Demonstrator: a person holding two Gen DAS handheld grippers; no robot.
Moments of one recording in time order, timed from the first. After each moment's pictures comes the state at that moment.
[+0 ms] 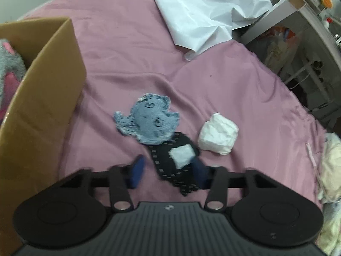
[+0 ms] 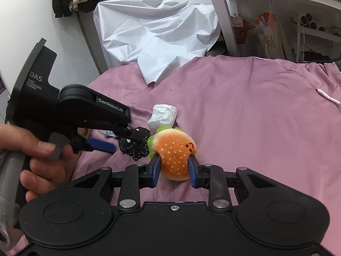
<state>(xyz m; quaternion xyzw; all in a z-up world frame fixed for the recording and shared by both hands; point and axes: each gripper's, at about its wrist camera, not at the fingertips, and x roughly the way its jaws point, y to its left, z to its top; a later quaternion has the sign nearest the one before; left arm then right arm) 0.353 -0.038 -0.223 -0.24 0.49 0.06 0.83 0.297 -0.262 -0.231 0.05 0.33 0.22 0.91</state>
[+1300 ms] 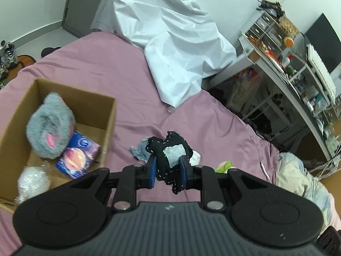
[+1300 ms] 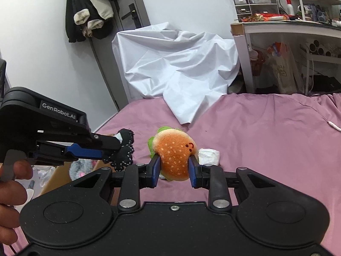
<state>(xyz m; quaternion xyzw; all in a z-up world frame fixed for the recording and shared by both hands) 0.275 0.018 -0.111 -0.27 0.40 0.02 0.88 0.270 -0.220 -0.164 0.09 0.27 0.24 0.93</state>
